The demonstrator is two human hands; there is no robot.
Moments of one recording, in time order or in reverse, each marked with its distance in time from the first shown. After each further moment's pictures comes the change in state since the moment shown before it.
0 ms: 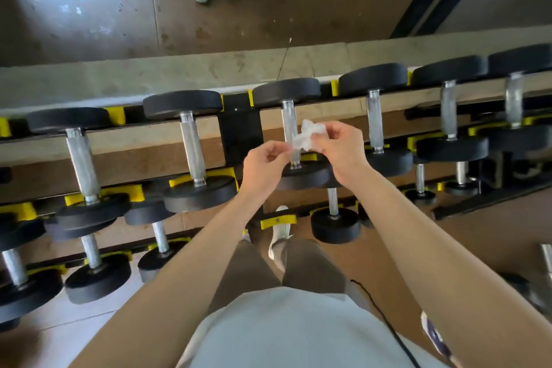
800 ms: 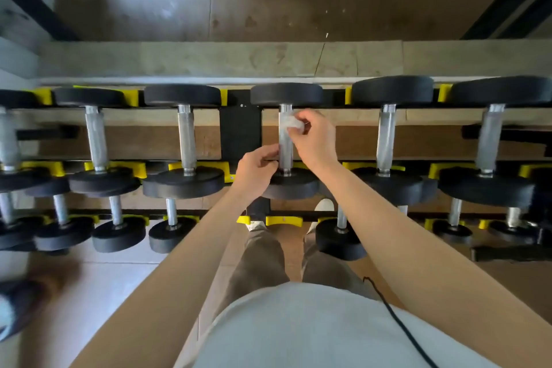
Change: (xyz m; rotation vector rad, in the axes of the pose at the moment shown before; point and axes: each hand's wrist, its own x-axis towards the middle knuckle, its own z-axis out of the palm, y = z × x) left_hand 0.020 -0.015 0.036 0.175 0.108 -0.115; right_hand 0.068 0.013 0.013 -0.340 -0.158 -0.443
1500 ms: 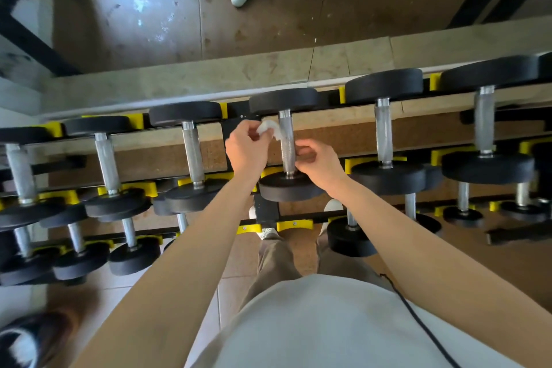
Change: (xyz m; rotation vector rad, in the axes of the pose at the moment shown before) left_hand 0.031 0.041 -0.018 0.157 0.429 0.083; right_hand -0.037 0.019 -0.006 0.186 -0.262 0.264
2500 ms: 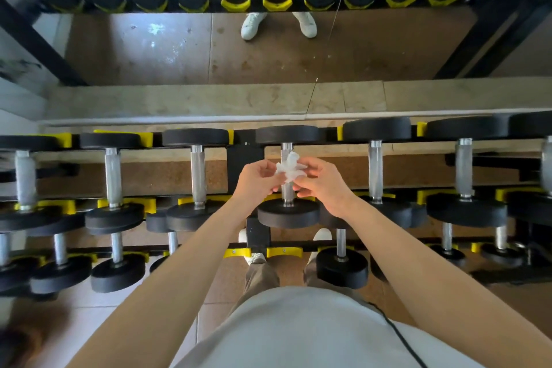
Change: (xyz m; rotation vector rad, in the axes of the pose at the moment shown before) left_hand -0.015 0.007 -0.024 -0.268 -0.451 -0.133; right_hand -0.004 -0.037 -0.029 0.338 -0.152 0.020
